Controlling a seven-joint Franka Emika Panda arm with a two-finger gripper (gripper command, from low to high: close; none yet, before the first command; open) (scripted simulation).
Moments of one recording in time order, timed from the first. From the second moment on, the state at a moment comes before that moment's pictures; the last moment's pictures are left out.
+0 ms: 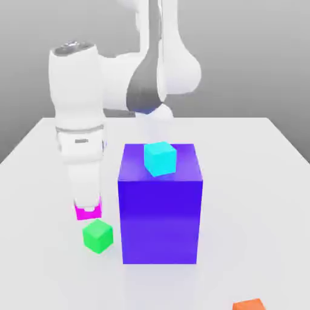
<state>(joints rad) -0.18 -0.22 -0.24 -2.87 -0.09 2.67 -1.44</state>
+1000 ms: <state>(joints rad) -0.10 -0.02 -0.28 -2.89 0.11 2.86 -1.62</state>
